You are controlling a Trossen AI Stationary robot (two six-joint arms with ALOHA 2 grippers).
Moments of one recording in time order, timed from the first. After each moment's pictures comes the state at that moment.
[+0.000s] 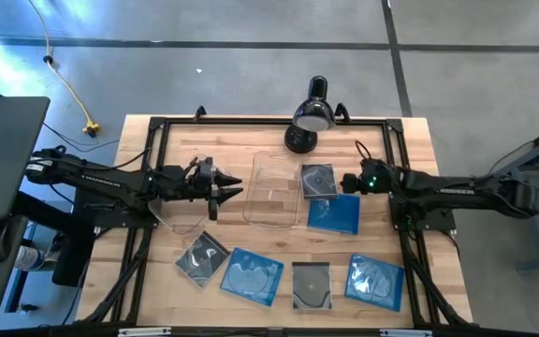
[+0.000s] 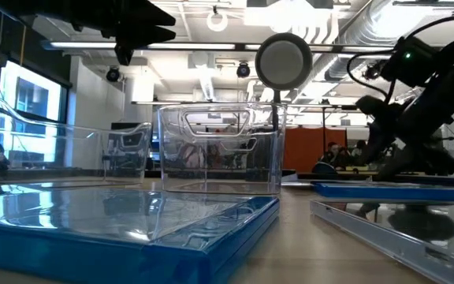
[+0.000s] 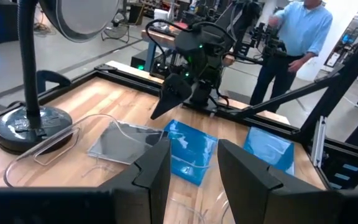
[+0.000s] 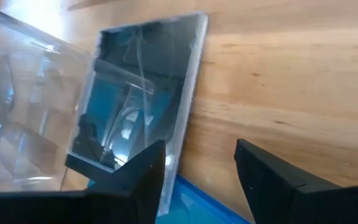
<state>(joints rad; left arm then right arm) -0.11 0.94 0.51 0.34 -0.26 -0.29 -0.40 0.84 0.16 -0.11 0.04 1.07</state>
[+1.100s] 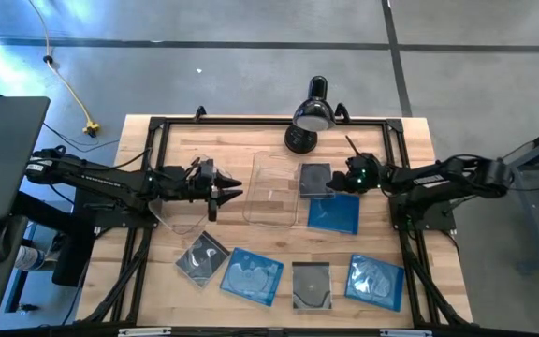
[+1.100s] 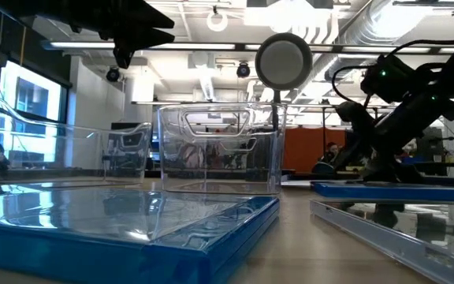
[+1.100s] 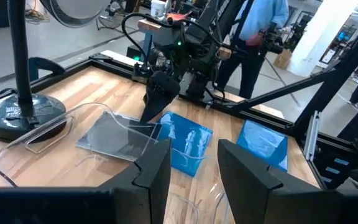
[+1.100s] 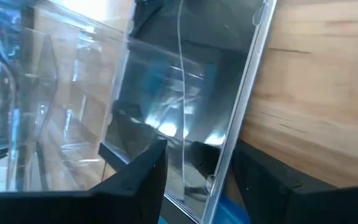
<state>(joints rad) -0.11 0.94 0.51 0.31 -0.23 -0.32 -0.49 1.27 0.16 0.42 -0.23 1.04</state>
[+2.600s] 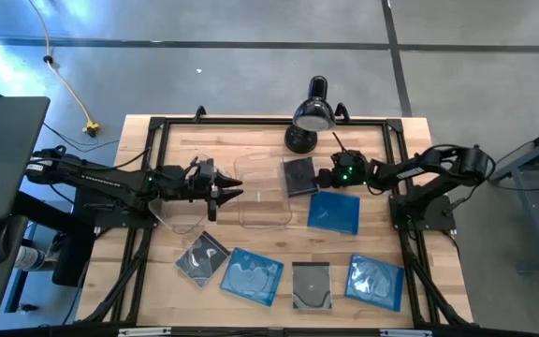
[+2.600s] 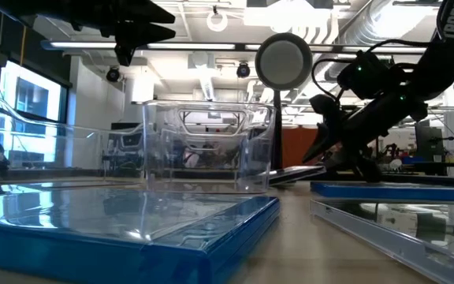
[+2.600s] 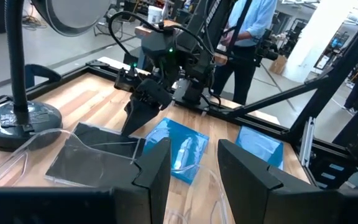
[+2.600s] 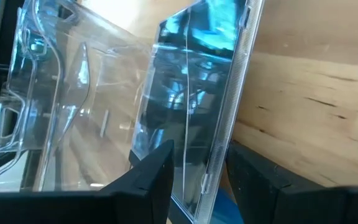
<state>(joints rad) -0.11 0.94 0.51 0.34 -0.23 -0.32 -0.42 1.49 0.30 0.60 -0.19 1.00</state>
